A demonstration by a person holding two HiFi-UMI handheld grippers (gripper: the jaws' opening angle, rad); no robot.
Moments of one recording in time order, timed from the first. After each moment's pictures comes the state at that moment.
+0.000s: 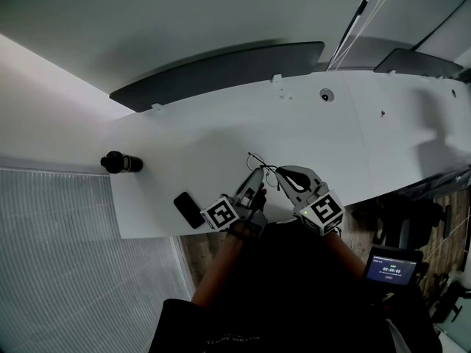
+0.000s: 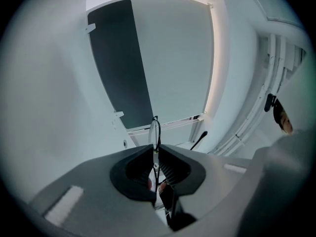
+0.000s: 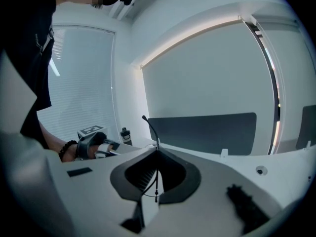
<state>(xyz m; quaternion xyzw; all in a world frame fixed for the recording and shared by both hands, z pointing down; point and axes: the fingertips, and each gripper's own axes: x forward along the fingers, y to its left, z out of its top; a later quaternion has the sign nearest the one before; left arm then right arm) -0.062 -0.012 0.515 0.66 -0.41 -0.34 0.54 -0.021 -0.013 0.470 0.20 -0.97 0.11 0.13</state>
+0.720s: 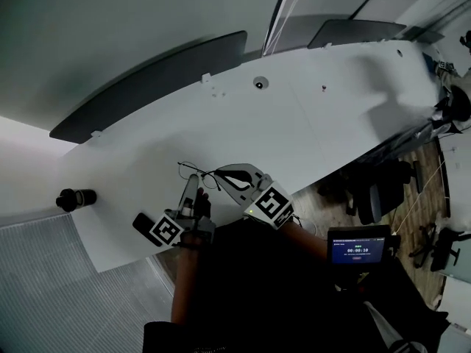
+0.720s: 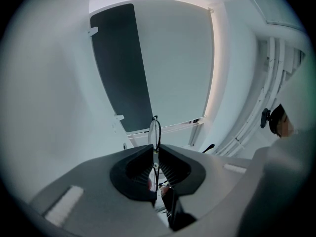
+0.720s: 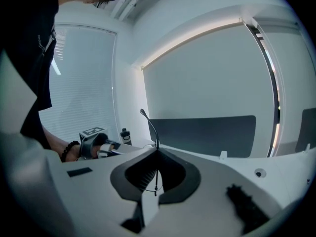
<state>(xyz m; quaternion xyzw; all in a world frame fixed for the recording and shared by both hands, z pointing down) -0.084 -0.011 0.515 0.65 -0.42 -0.35 0.53 -0.026 -0.013 0.463 0.19 -0.97 0.10 0.13</state>
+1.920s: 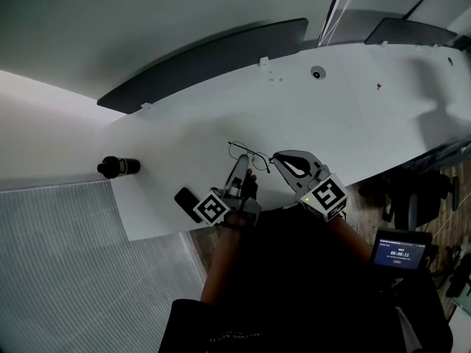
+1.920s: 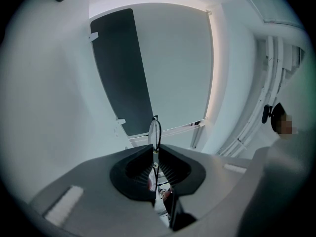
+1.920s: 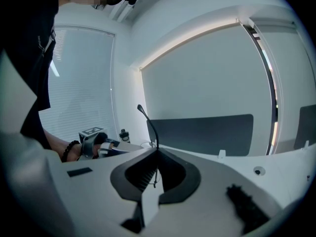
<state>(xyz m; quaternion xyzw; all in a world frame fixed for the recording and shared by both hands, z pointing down) -0.087 -0.013 0.514 0.64 -0.43 -0.37 0.52 -0.013 -0.014 0.466 0.21 -0.97 0.10 0.12</state>
